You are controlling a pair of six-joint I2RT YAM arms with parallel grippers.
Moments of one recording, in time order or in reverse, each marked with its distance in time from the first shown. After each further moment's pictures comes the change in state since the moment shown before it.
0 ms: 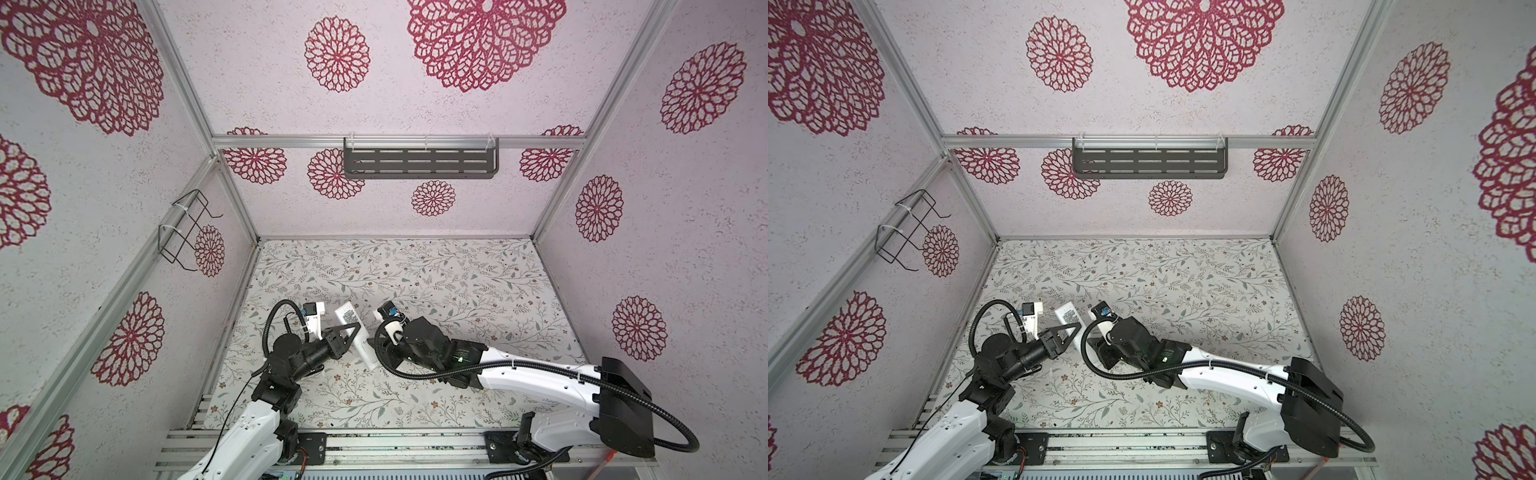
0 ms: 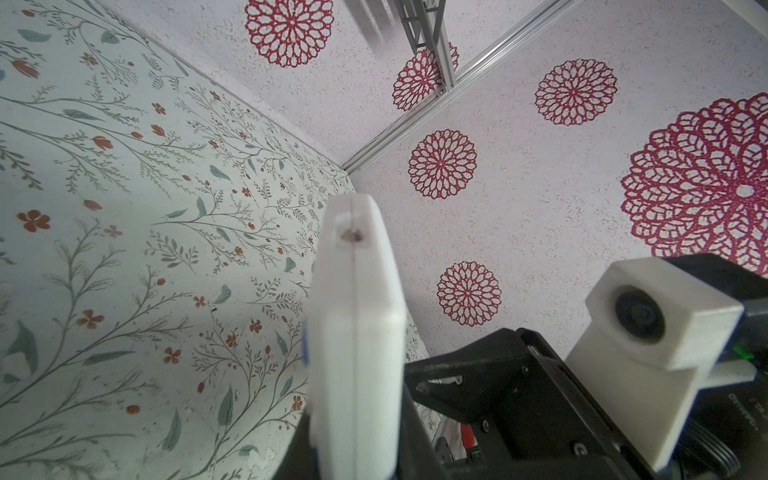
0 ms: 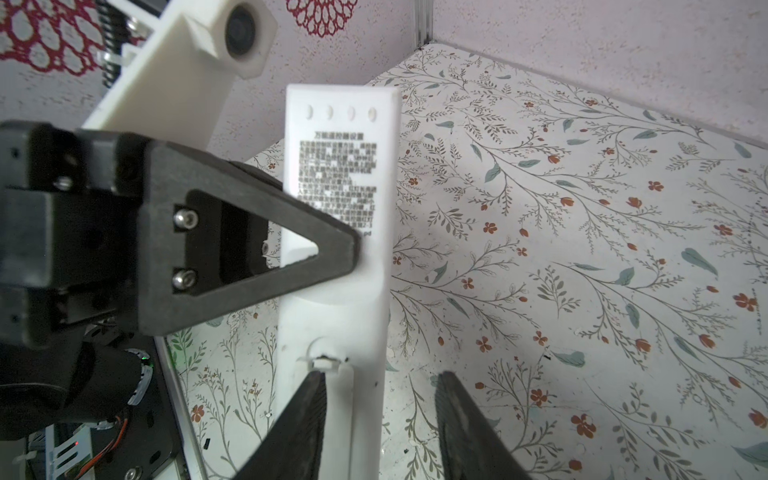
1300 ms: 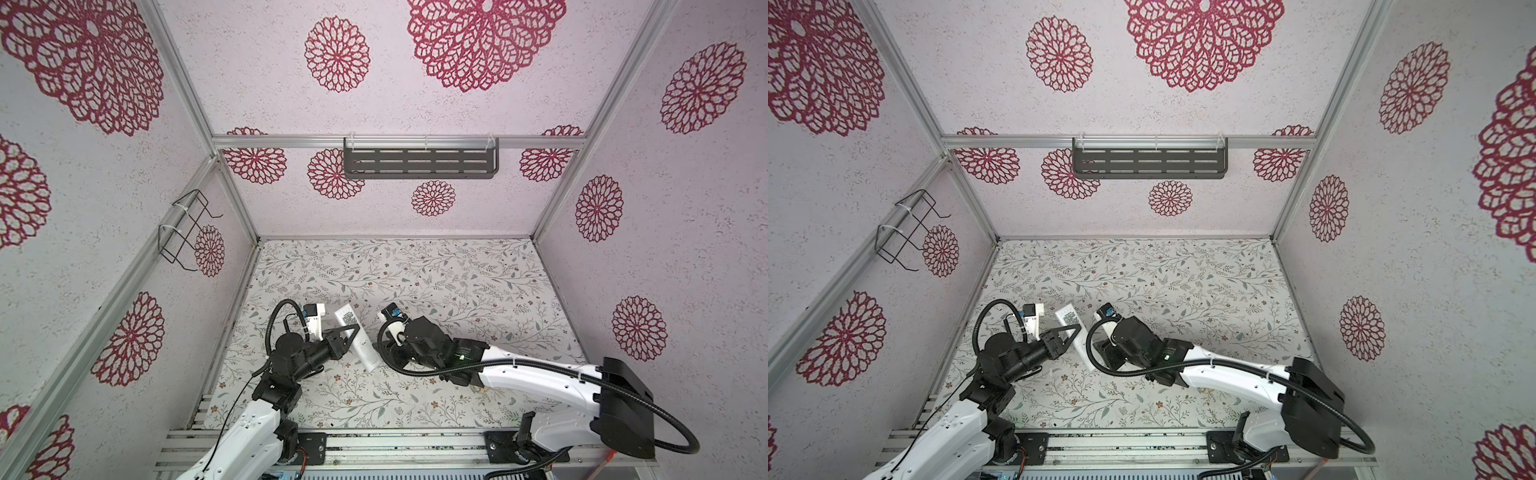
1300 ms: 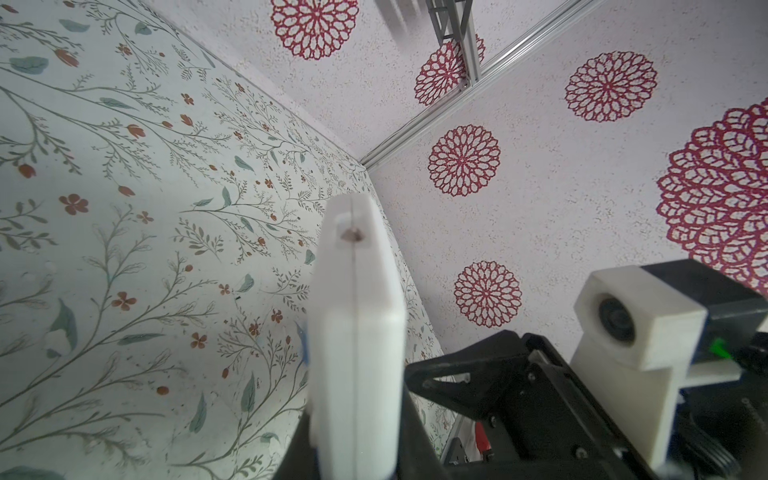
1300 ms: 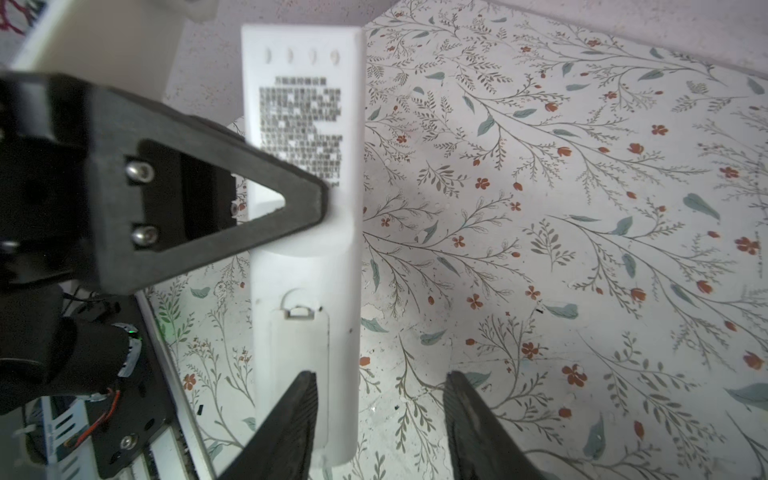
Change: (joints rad) left arm 0.000 0.010 0.000 -0.045 -0.027 0.021; right arm -0.022 -0.058 -0.003 -0.124 -0.010 0.033
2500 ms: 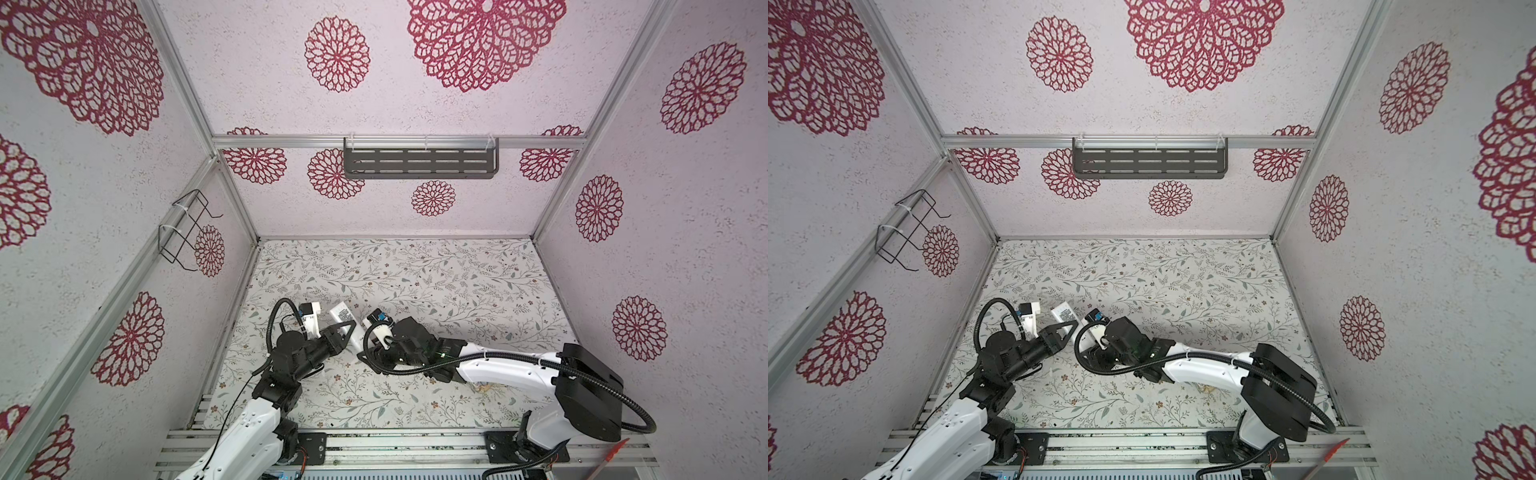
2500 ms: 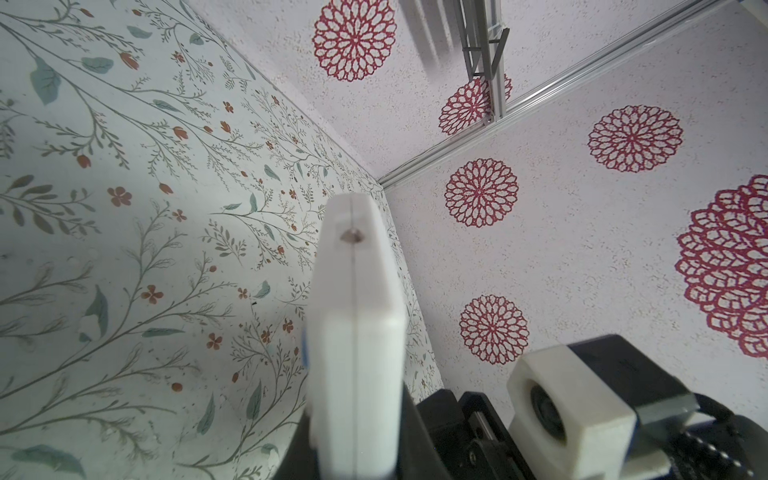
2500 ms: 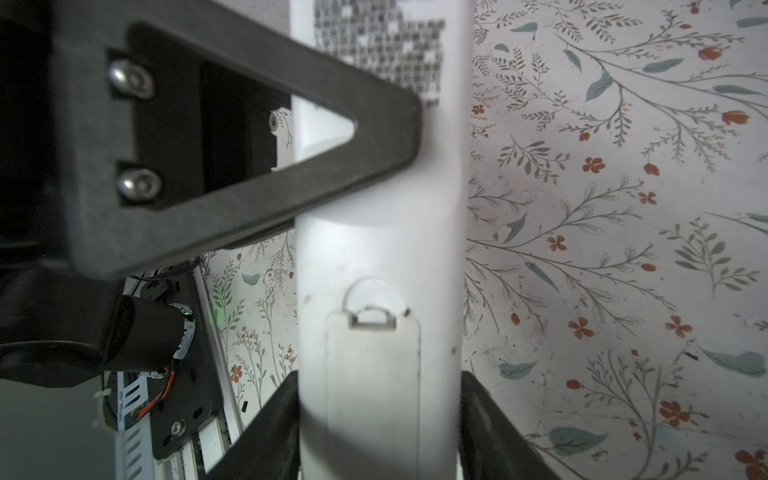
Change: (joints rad) left arm 0.000 0.013 0.018 -0.036 -0.087 -0.087; right arm -0.022 0.212 -0.010 0.216 -0.229 0.031
